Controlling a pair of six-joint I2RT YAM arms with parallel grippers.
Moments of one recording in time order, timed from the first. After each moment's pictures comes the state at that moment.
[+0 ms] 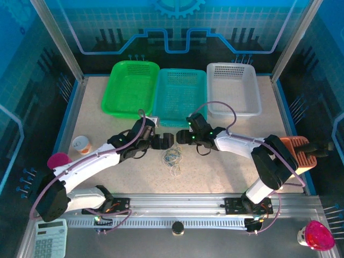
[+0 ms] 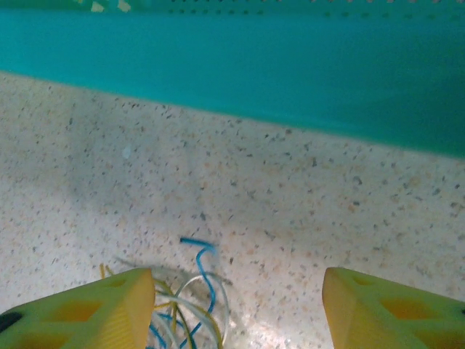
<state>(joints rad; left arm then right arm) -0.68 1.21 0.81 -0.37 -0.02 -0.62 0.67 1.61 0.90 -0.17 -0.04 0.61</state>
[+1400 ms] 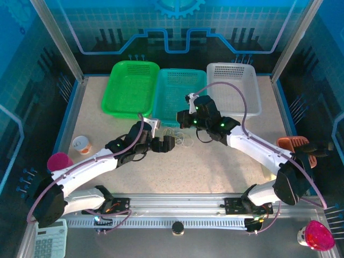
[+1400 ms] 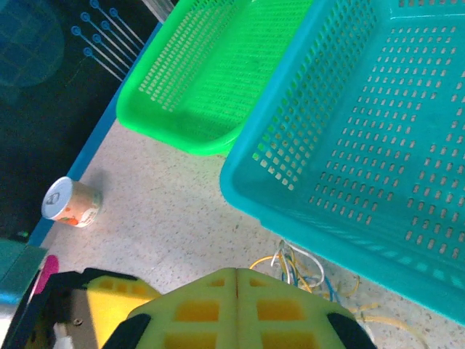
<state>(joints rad) -0.68 1.16 0.72 -0.21 0.06 -0.57 0.68 1.40 1.11 -0.25 -0.11 0.51</state>
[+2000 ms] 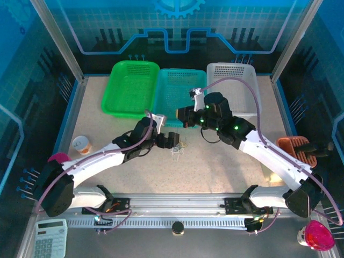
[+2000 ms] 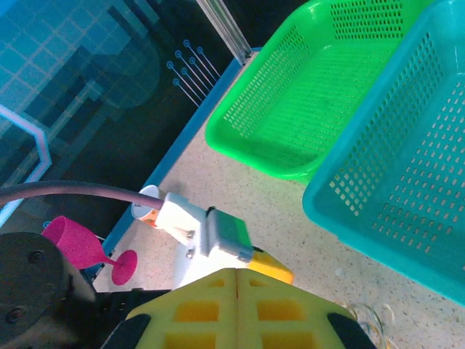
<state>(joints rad) -0.68 1.29 0.77 -0.09 0.04 -0.47 0.71 1.25 1.18 -0.32 -0.17 0.52</state>
